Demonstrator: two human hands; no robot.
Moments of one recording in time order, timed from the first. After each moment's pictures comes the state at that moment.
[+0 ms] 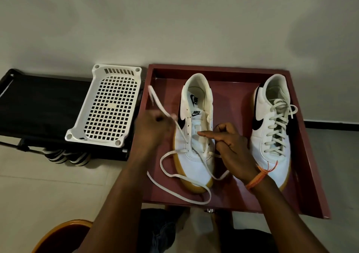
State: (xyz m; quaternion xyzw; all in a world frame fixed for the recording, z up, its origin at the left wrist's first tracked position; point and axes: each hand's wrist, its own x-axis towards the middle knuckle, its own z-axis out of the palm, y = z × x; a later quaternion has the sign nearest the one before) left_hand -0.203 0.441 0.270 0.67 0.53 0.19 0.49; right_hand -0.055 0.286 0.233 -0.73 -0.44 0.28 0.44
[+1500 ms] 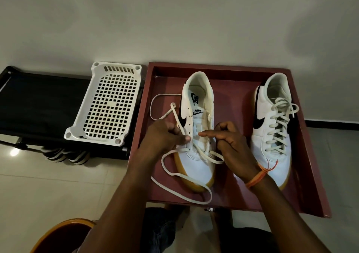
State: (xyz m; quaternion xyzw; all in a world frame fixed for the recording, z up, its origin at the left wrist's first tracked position) left_hand -0.202 0.433 0.263 0.67 0.50 0.01 0.55; right_hand -0.054 0.287 0.229 -0.72 -0.44 0.27 0.46
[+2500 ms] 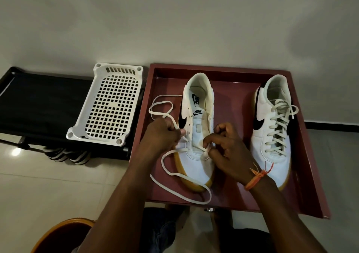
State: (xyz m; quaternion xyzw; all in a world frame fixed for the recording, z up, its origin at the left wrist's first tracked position) left_hand -0.202 0.436 0.261 0.71 0.50 0.06 0.50; right_hand -0.058 0.282 0.234 -0.75 -0.53 0.21 0.34
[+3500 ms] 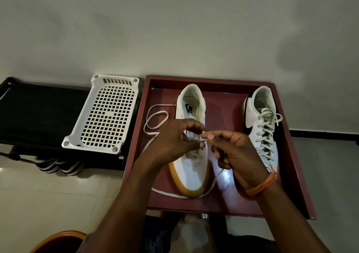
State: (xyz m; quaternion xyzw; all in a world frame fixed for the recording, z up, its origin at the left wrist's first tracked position) left_hand -0.186 0.419 0.294 0.81 0.24 0.08 0.53; right_hand -0.062 0.280 0.293 -0.63 -0.21 0.46 0.59
